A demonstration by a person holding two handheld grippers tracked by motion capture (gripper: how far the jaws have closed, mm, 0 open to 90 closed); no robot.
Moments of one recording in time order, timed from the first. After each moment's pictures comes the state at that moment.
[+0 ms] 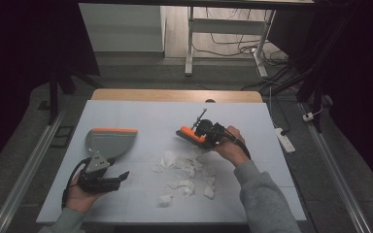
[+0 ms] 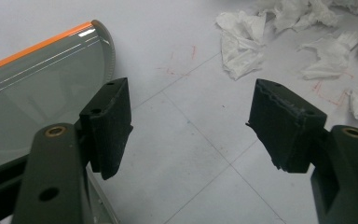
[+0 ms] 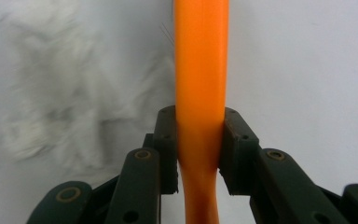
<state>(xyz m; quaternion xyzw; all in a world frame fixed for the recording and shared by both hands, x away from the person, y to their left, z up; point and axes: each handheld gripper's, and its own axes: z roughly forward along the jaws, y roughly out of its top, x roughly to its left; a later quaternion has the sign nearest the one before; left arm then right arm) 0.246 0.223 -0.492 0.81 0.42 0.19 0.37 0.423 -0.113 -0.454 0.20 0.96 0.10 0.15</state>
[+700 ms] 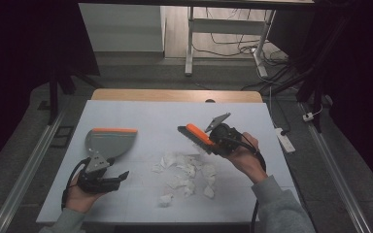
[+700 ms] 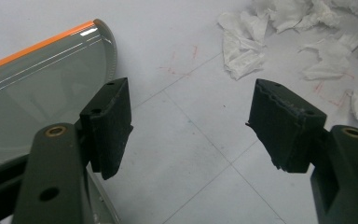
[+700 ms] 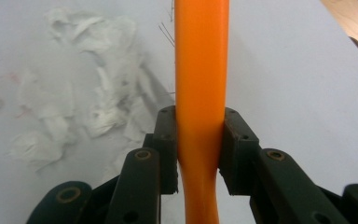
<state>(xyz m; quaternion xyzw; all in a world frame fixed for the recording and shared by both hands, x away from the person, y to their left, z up) 0.246 0.223 -0.492 0.80 0.42 0.19 0.37 0.372 -0.151 -0.405 0.22 0.94 0.22 0.16</state>
